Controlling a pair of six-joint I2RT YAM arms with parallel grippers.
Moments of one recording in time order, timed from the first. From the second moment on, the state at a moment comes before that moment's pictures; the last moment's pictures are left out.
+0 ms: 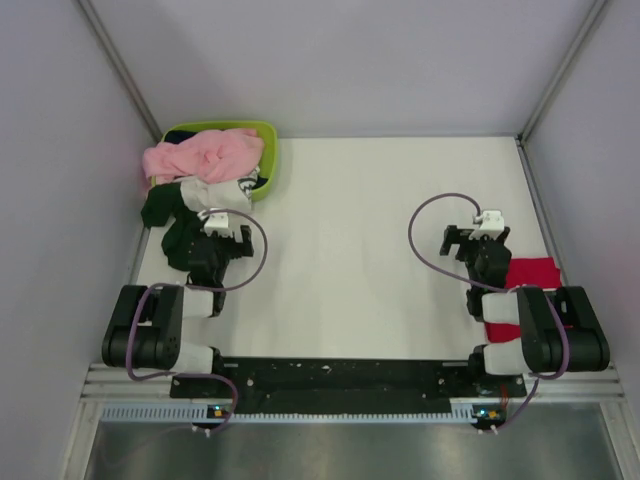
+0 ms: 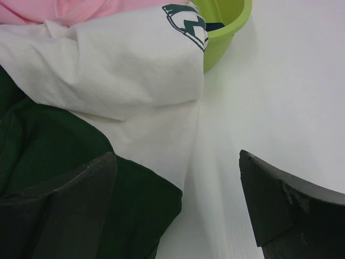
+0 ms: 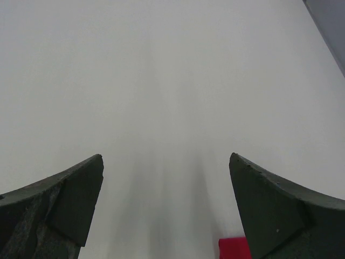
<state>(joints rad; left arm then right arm) -0.04 1.42 0.27 0.99 0.04 0.03 0.02 1.38 0.19 1.03 0.06 0.01</state>
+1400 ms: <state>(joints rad) -0.02 1.81 1.17 -0.54 0.02 0.63 0.12 1.04 0.68 0.15 -0.26 0.23</state>
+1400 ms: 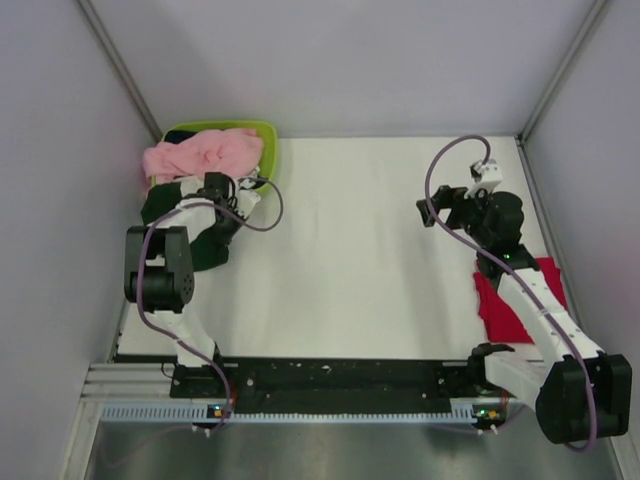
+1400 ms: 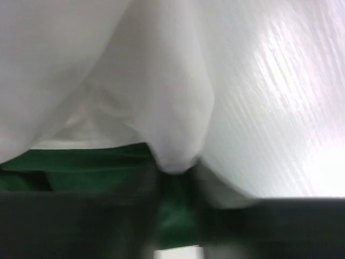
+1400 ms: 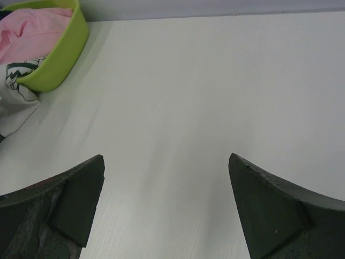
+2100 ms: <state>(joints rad) -0.03 1.41 2.33 -0.92 0.46 0.34 0.37 1.13 1.15 -0.01 -0.40 0.18</state>
